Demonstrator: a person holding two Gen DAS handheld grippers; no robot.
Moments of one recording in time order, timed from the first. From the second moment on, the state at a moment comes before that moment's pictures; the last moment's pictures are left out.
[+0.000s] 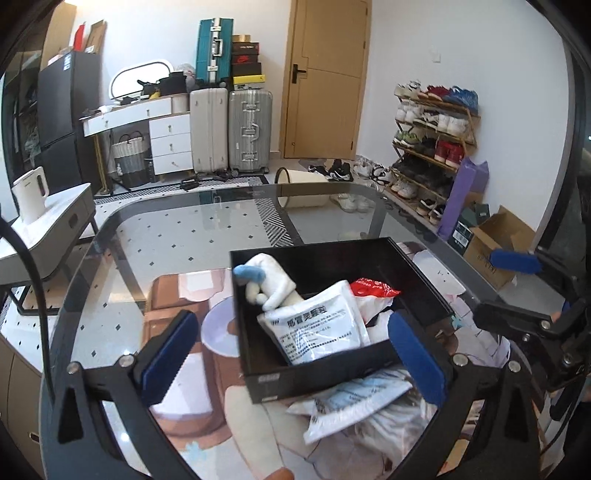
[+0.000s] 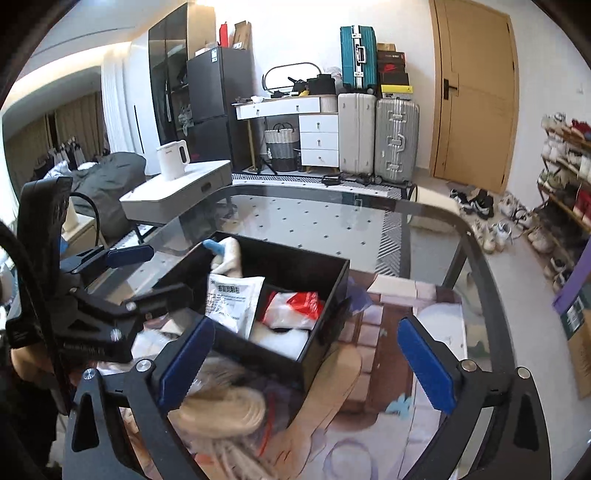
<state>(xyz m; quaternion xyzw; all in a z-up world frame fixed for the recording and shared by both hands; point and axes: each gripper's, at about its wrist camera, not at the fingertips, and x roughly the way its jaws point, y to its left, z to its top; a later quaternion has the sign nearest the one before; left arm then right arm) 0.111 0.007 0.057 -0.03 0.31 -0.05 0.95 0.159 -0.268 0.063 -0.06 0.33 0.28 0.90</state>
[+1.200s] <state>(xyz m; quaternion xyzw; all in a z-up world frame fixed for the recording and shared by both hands) 0.043 0.014 0.027 -0.03 0.34 -0.03 0.94 0.097 -0.292 0.000 -0.02 0.42 0.26 0.87</state>
